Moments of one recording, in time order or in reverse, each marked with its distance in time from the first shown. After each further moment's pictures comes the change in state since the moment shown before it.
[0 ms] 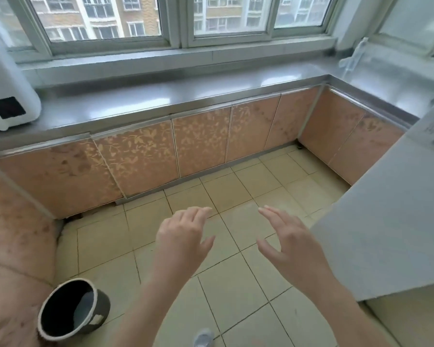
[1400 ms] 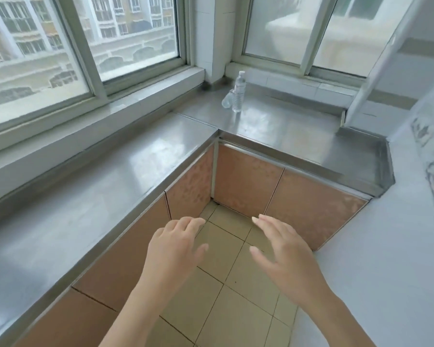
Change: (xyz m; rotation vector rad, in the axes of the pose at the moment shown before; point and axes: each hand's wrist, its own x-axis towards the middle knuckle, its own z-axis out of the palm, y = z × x) left_hand 0.900 0.255 0.265 -0.184 -0.204 0.511; right_hand 0.672 0.490 -0.145 -0.012 0.226 0.530
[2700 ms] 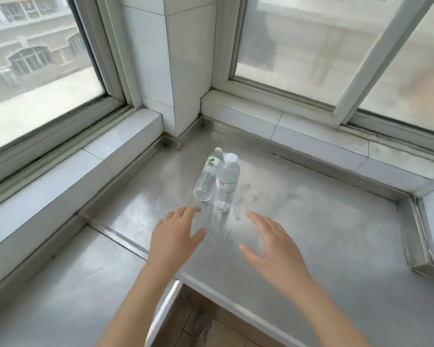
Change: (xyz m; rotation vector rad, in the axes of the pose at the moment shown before) left_hand 0.790 -0.055 0.159 -0.134 -0.167 -0.055; right_hand 0.746 0.219 0.000 0.033 -0.107 0.100
